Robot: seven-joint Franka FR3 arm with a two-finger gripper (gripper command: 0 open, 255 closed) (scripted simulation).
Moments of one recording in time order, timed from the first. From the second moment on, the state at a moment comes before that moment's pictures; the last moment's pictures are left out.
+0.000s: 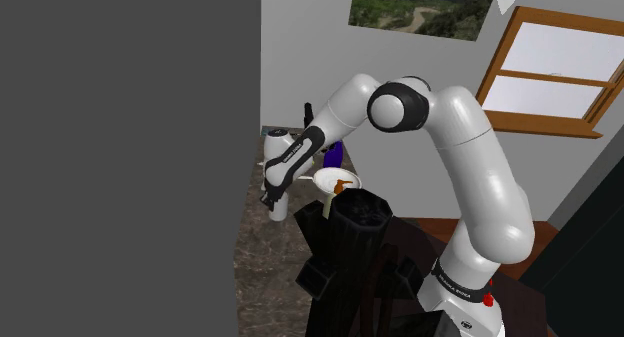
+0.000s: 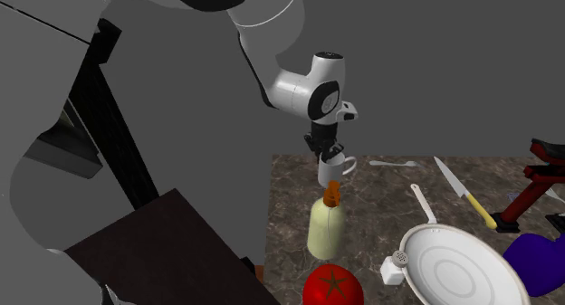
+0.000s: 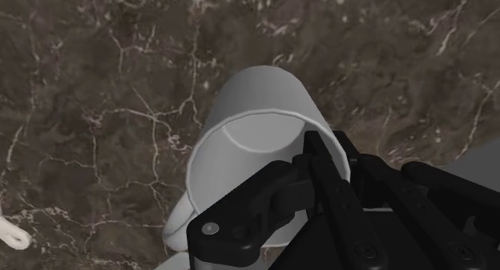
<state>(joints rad) 0.08 0.73 -0.01 -1.83 -0.04 2.61 0.04</state>
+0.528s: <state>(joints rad) 0.08 0.65 -0.01 -1.85 -0.04 2.55 0.04</state>
